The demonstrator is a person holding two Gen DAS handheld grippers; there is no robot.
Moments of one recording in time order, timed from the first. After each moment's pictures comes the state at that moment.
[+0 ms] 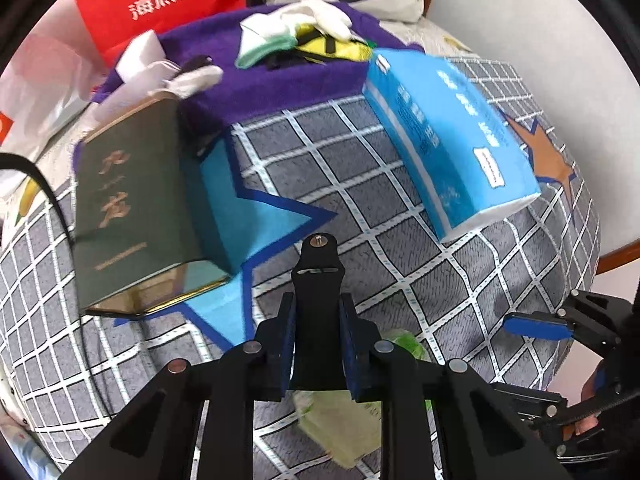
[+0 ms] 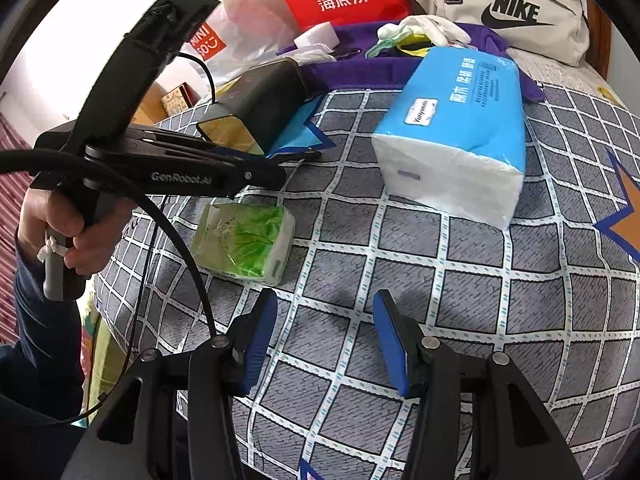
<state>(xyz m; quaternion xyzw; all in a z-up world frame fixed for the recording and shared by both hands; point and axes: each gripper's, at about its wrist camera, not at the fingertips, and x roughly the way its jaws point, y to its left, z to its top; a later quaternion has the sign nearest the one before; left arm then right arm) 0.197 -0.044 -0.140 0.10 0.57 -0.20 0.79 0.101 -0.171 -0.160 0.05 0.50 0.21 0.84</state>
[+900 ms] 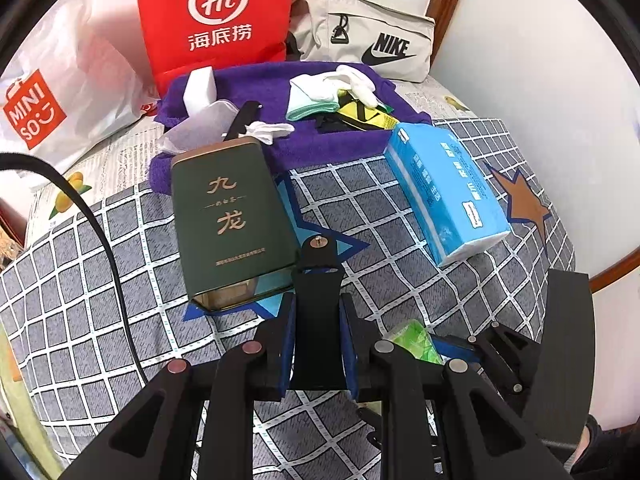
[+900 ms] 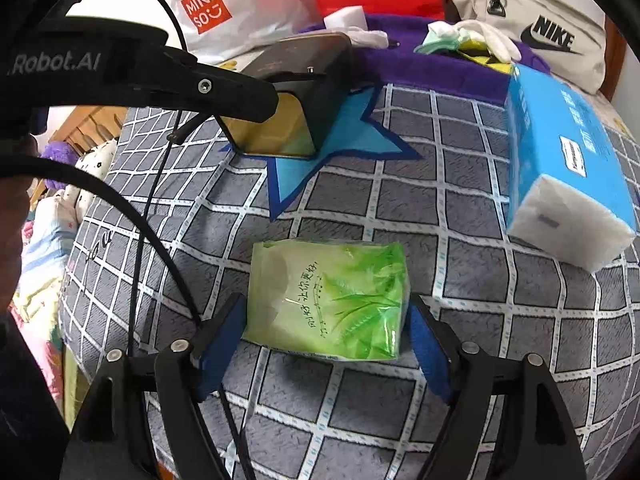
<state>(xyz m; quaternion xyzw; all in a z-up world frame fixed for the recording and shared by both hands) 0.192 0.013 -0.092 0.06 0.52 -0.21 0.82 0.123 -0.068 -0.176 0.00 0.50 0.15 0.85</state>
